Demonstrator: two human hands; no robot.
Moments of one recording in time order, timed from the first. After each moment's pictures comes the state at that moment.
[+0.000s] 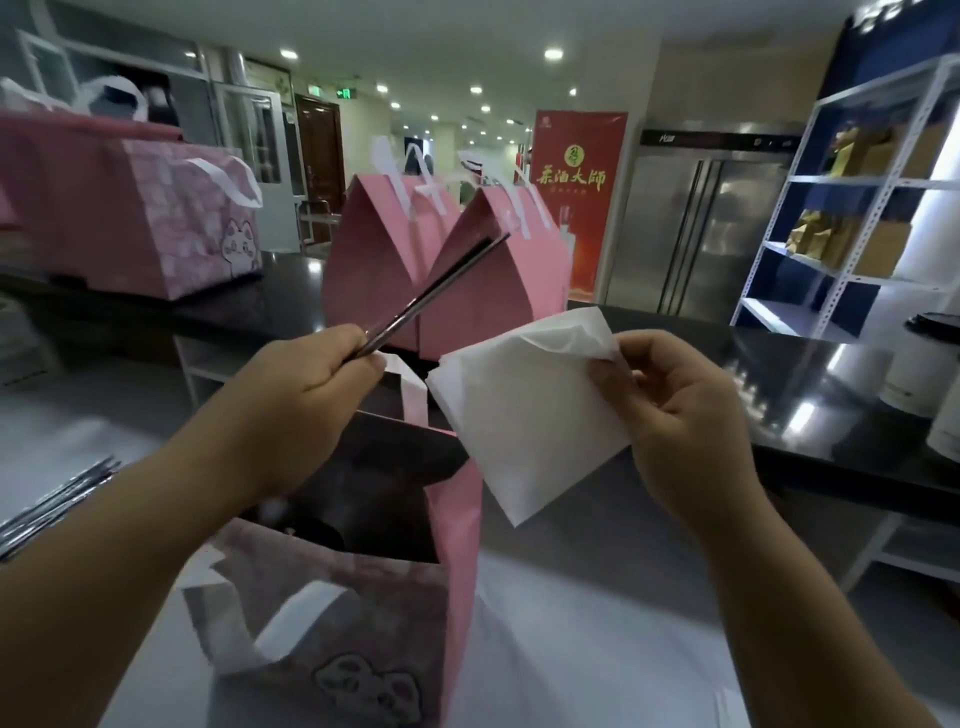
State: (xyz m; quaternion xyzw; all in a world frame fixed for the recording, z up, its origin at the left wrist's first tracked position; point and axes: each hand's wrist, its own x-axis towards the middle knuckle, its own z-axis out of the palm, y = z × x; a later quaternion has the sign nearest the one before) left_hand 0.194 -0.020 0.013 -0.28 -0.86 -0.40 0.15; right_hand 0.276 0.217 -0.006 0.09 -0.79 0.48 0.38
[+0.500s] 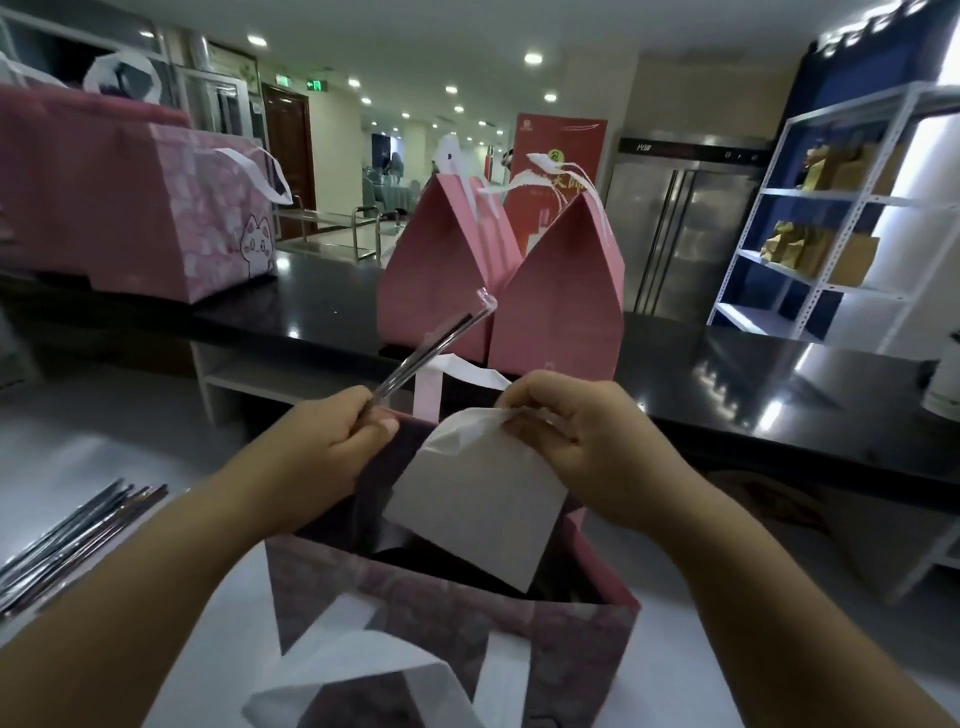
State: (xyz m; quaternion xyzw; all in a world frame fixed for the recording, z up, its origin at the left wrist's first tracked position) left_hand 0.105 -0.110 -0.033 -0.29 -0.89 -0.36 0.02; right_hand 0.199 0.103 -0.012 0.13 -0.92 0.29 0.24
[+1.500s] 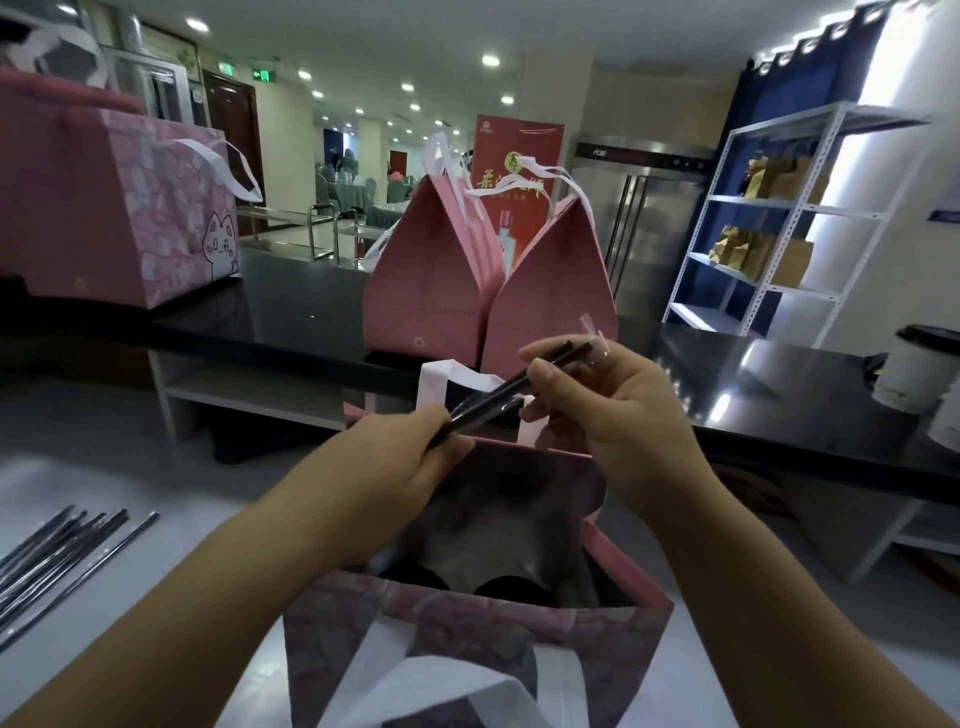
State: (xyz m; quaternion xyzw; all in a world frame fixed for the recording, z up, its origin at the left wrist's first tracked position) left_hand 0.104 -0.090 -0.034 -0.42 -0.86 -0.29 0.06; right_hand 0.192 0.078 -0.002 0.03 -0.72 0.64 0.26
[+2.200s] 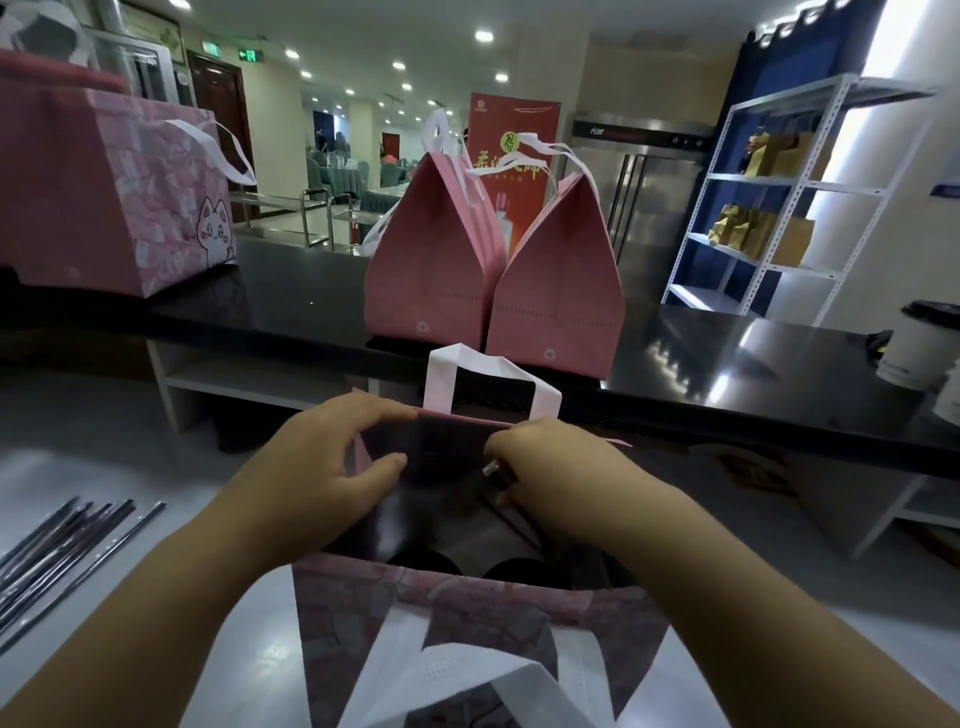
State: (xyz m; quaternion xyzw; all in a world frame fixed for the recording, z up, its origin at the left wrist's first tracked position) left_hand 0.076 -0.128 -0.063 -0.43 -0.82 -0.38 0.08; right_hand 0.167 0.065 -0.037 -0.02 -1.00 0.00 0.03
